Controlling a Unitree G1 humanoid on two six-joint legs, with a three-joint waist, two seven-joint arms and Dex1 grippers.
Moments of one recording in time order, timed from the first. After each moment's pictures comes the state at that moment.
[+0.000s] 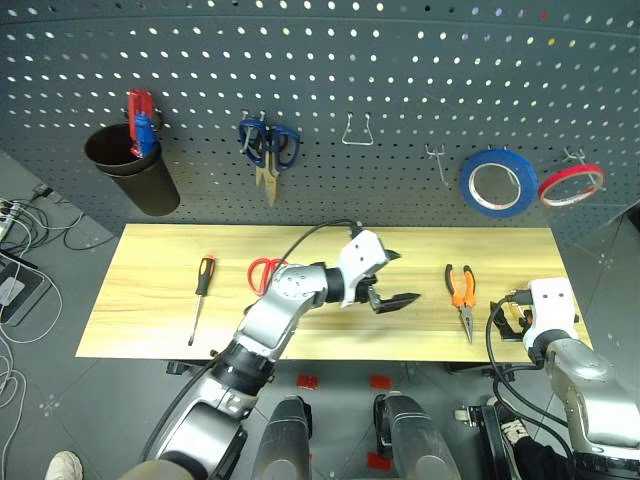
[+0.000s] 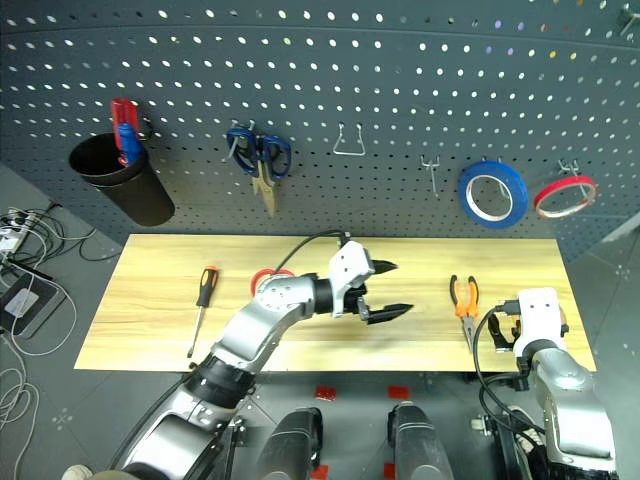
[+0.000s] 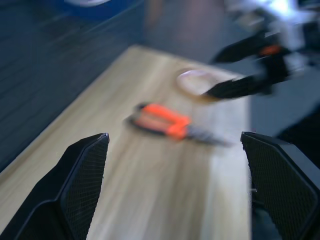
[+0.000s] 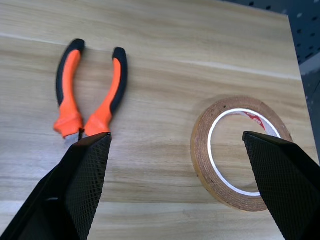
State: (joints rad) left arm -0.61 0.18 -0.39 0.16 -0.15 0.25 -0.90; right arm 0.02 -0.38 -0.27 -0.31 0.09 0.74 0.21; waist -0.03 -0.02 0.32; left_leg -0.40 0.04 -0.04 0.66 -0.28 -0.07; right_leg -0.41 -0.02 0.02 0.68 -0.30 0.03
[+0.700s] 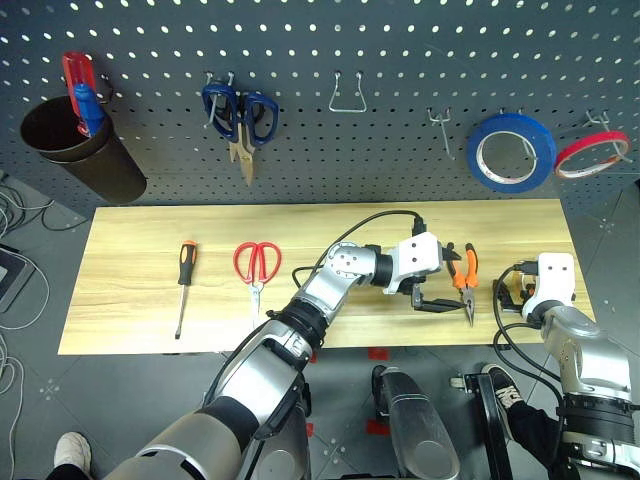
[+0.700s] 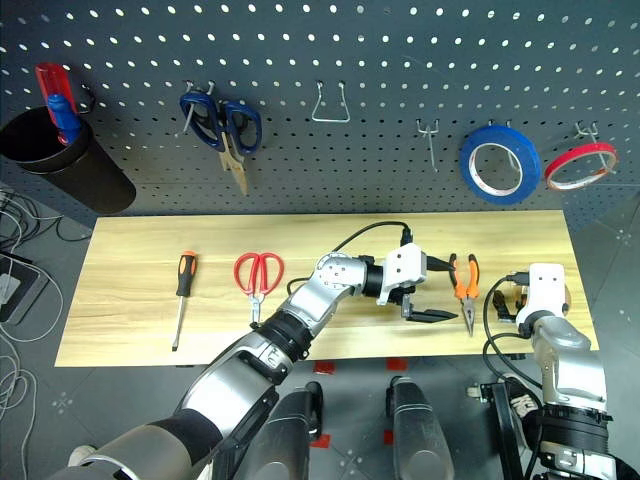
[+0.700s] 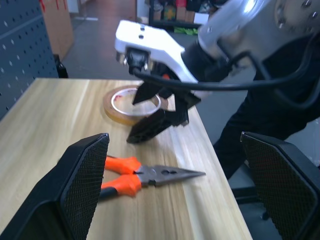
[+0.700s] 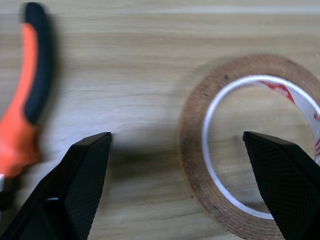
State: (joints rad) left arm -0.91 -0.04 -0.38 0.81 -0.04 -0.26 -1.06; right arm -0.26 -0.39 -0.34 0.06 0.14 0.71 0.18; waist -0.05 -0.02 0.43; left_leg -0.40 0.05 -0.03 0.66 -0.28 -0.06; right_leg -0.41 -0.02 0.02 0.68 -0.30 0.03
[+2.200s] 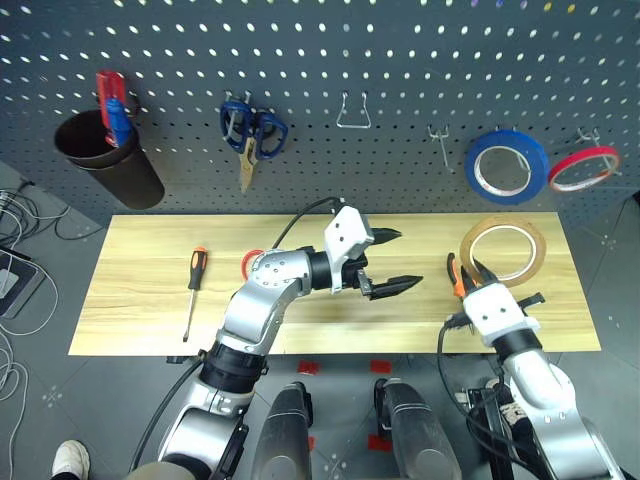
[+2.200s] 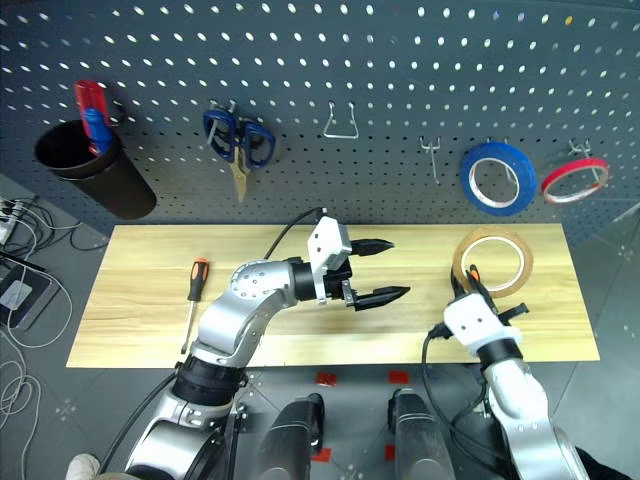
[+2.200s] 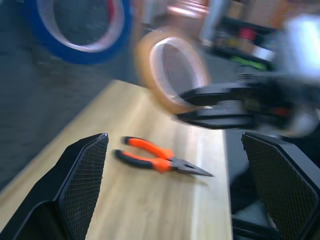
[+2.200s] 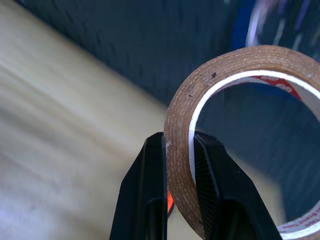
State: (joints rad) left arm -0.53 0.20 -0.19 -0.11 -0.22 0.44 -0.91; right arm 0.22 -0.46 0.11 -0.49 -0.34 0.02 0.00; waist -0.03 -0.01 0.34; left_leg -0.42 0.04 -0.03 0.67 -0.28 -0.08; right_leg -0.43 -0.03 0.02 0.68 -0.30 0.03
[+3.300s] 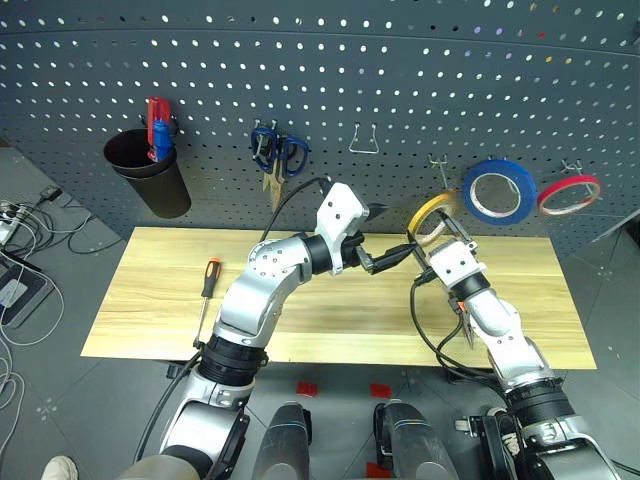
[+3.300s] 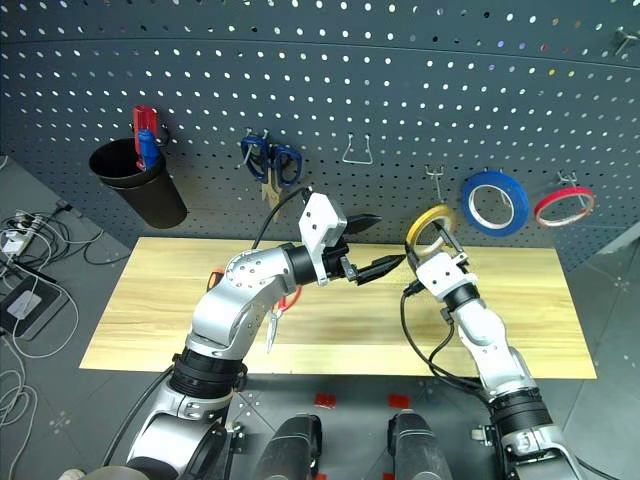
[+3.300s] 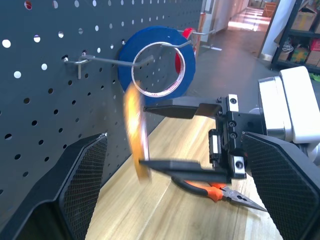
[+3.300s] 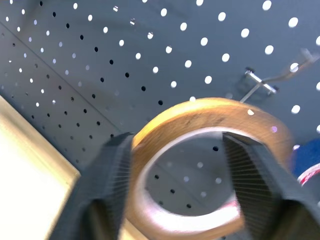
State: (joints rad) left arm -0.59 0.19 -0.19 -0.11 -0.24 0.47 -0.76; right arm -0.32 -0.36 0.11 0.22 -0.23 -0.39 0.12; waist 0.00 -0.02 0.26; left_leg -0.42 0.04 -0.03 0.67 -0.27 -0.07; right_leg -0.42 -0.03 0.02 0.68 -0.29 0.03
